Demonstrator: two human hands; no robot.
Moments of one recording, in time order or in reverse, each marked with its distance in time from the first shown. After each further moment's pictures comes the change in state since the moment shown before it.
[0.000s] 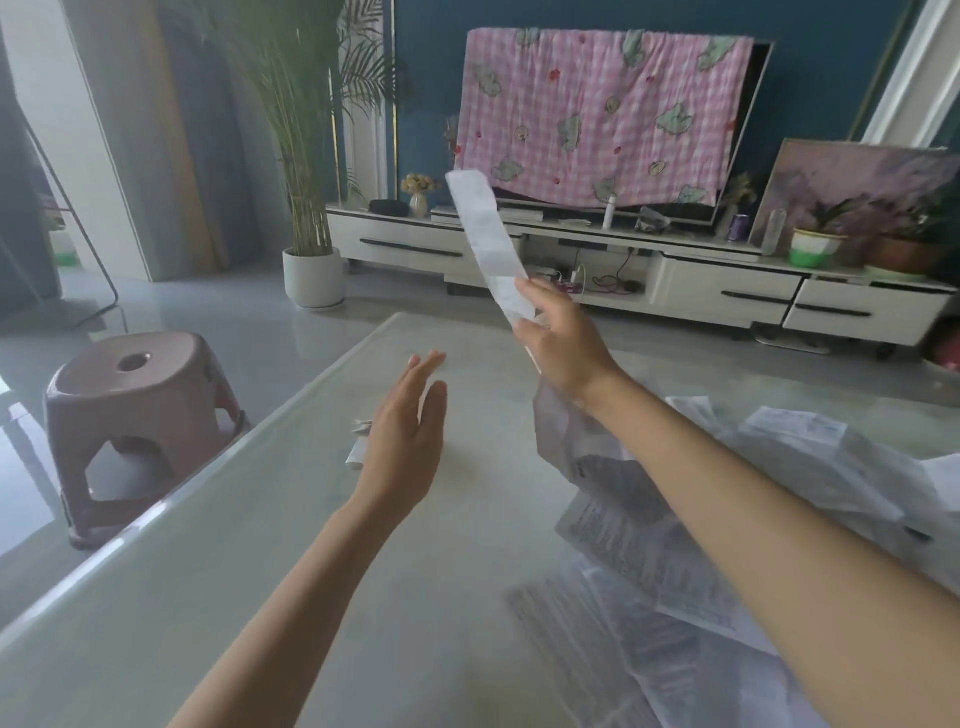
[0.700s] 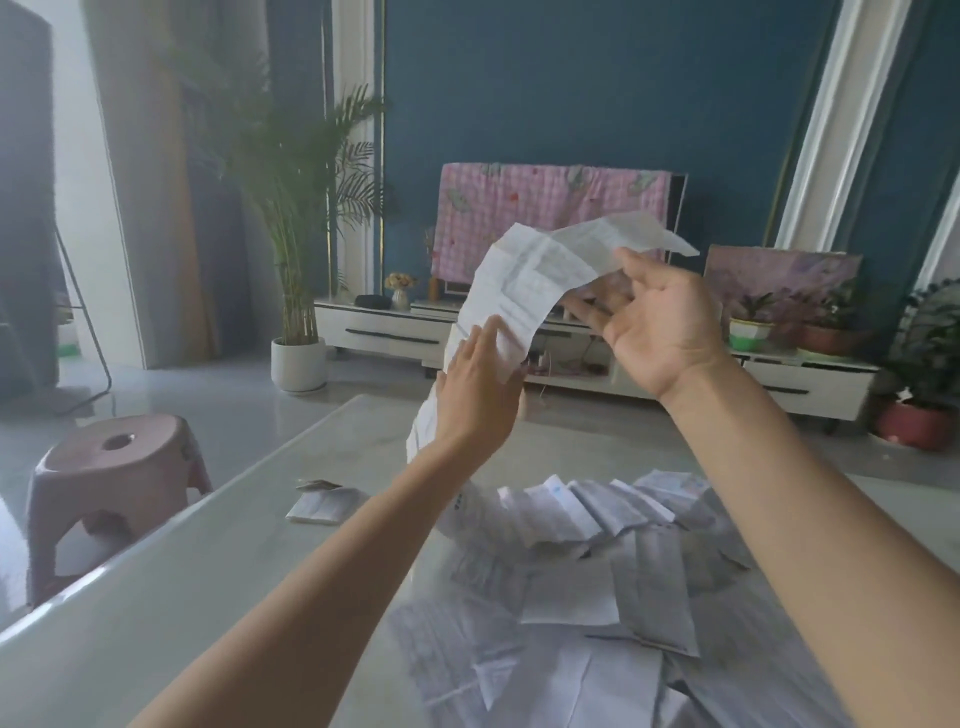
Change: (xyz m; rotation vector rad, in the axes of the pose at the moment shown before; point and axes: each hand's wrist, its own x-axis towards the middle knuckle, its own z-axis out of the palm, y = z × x) left_hand 0.003 0.198 0.071 0.184 -0.009 0.142; right_hand -0.076 -0.085 -0.205 1.166 0.127 0.010
